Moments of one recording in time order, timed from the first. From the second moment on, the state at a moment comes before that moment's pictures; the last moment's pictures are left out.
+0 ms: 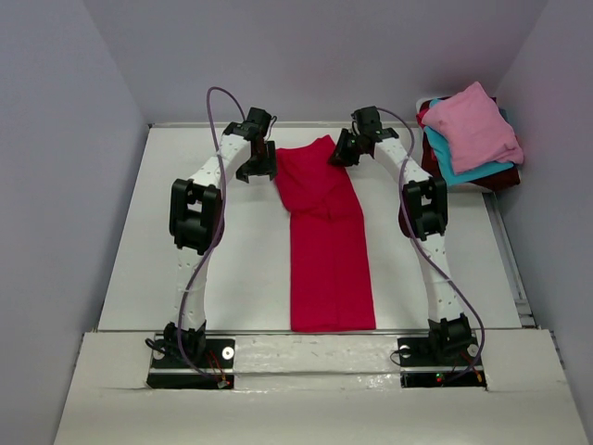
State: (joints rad) left arm -0.32 2.28 2.07 -0.92 -0.13 -0.39; right arm 0.26 2.63 2.41 -0.62 -0.37 0.56
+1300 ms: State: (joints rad) left arm -0.32 2.28 2.07 -0.92 -0.13 -0.39; right arm 0.24 2.55 2.31 -0.63 -0.26 0.58
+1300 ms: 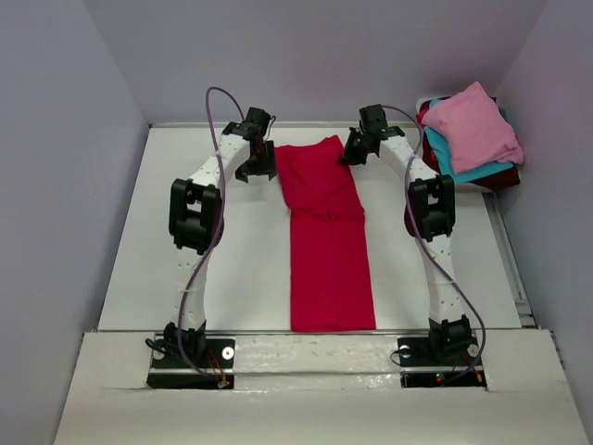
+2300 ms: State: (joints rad) left arm -0.32 2.28 2.07 -0.92 -0.12 -0.39; right arm 0.20 2.48 2.18 -0.64 -0.22 0.57
